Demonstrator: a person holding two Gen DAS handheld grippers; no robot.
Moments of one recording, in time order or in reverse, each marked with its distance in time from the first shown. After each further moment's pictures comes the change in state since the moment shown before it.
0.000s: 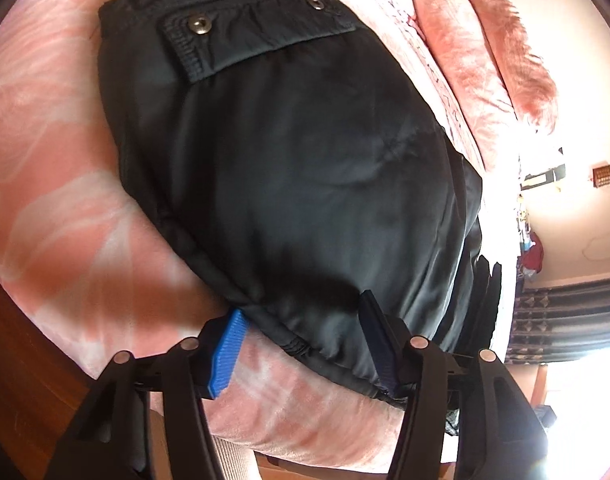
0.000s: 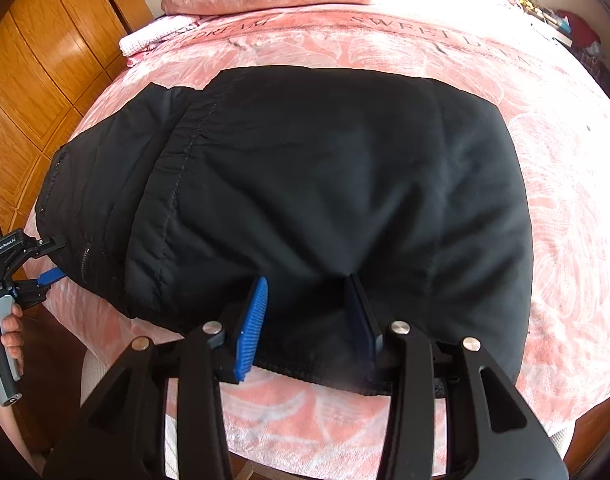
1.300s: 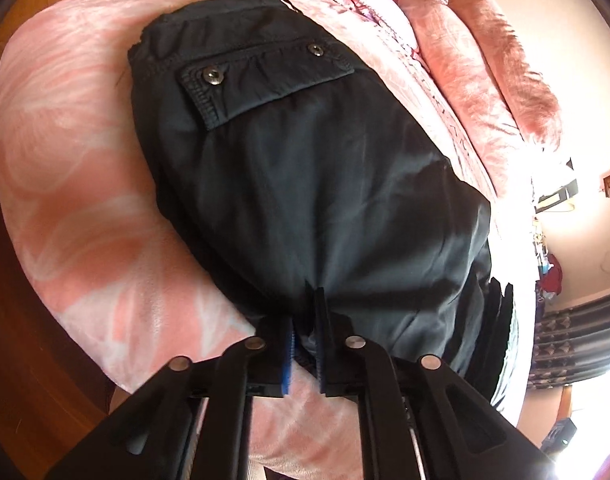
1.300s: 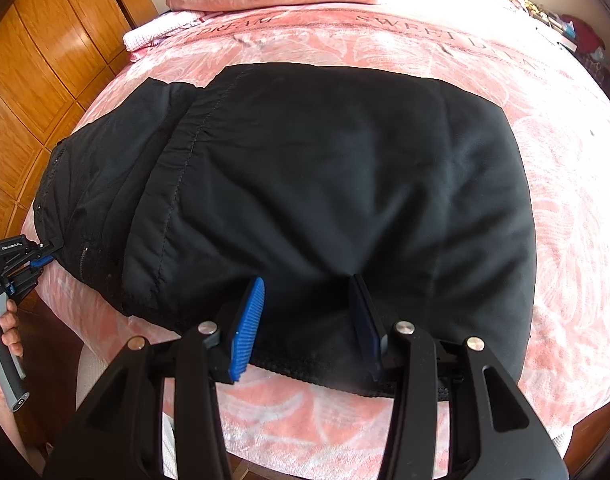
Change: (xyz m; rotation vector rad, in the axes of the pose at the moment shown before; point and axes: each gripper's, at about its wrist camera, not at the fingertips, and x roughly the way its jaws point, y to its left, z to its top) left arm -0.019 -0.006 -0.006 0.029 -0.166 0.081; right arm 0.004 -0.001 0.001 -0.009 0.004 0.016
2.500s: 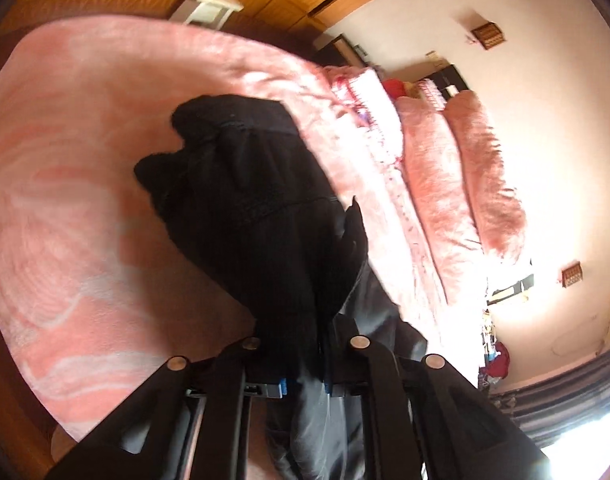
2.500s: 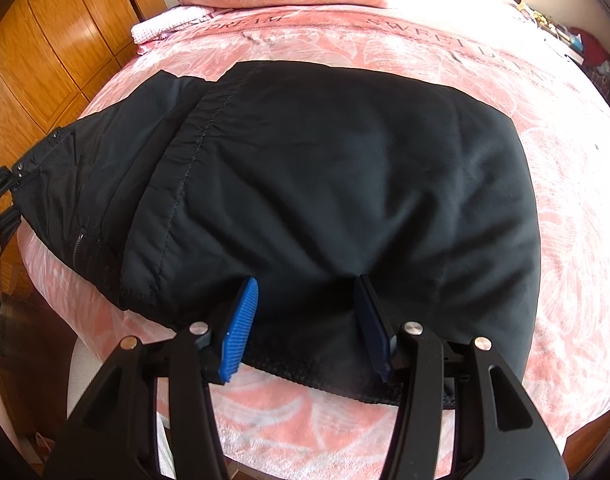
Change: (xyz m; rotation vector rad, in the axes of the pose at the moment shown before) left arm -0.035 0.011 0.061 -0.126 -0.289 -0.196; right arm 0.003 0.008 -0.001 -0.040 -0.009 -0.004
